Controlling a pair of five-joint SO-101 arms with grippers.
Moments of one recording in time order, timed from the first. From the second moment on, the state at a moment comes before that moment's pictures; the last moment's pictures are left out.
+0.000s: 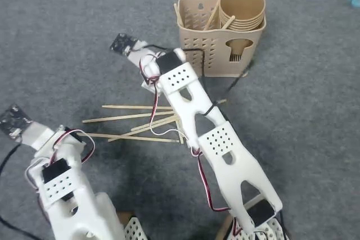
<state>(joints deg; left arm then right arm) -39.6 -53.8 82.4 34.6 23.0 -36.7 74.3 -89.9 89.6 28.4</state>
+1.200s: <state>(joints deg) -39.6 -53.8 82.4 34.6 23.0 -32.9 4.3 -42.6 100.7 13.2</state>
